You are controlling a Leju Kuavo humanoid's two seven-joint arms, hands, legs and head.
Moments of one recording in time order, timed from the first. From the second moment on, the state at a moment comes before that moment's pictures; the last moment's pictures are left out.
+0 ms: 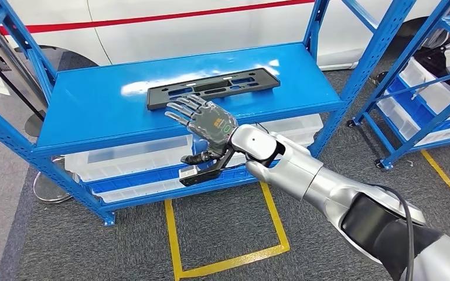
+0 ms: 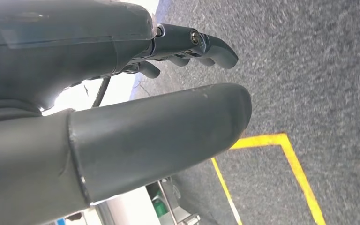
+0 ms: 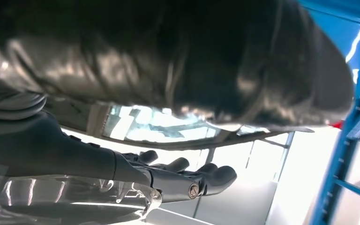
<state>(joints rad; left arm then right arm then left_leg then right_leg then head) -0.22 0.16 -1.56 -0.08 1.26 -0.18 0.07 -0.91 -0.23 0.89 -1.13 1.22 -0.08 -0.04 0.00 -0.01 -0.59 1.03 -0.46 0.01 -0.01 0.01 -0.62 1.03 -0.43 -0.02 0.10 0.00</state>
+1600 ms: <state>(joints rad) -0.22 0.17 -1.56 -0.09 1.23 -0.18 0.07 -0.92 -0.21 0.88 -1.10 1.21 -0.06 -0.04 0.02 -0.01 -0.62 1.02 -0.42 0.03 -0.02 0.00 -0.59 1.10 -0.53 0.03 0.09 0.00</state>
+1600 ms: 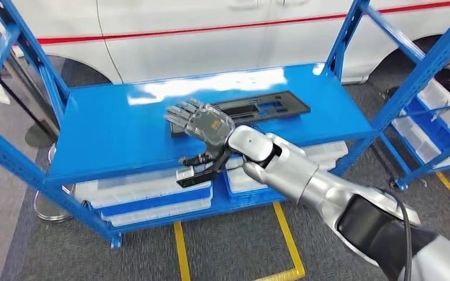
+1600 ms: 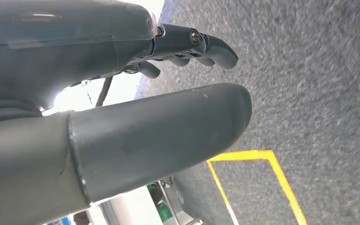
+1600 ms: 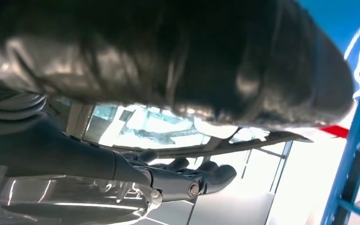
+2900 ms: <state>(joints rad) -0.22 0.16 -1.56 -0.09 1.29 -0.16 0.07 -0.91 -0.19 0.77 -0.97 1.13 -0.07 -0.06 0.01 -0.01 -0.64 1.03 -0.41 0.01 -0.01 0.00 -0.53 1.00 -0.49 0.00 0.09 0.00</state>
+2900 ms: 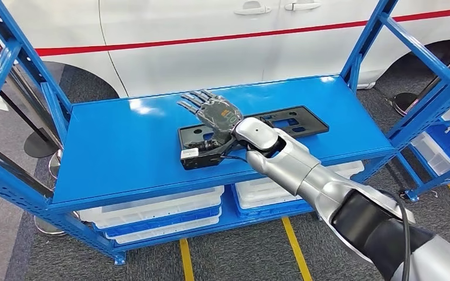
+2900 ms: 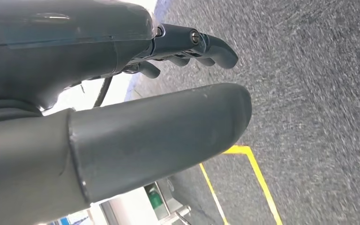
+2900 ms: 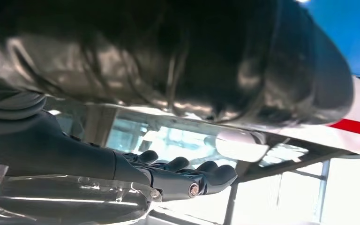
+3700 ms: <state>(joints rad) -0.19 0.14 -1.56 -0.09 1.27 -0.16 0.01 -0.87 -0.20 0.64 -0.94 0.93 0.06 -0.18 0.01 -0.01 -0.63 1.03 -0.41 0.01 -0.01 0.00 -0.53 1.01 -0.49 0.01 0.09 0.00</state>
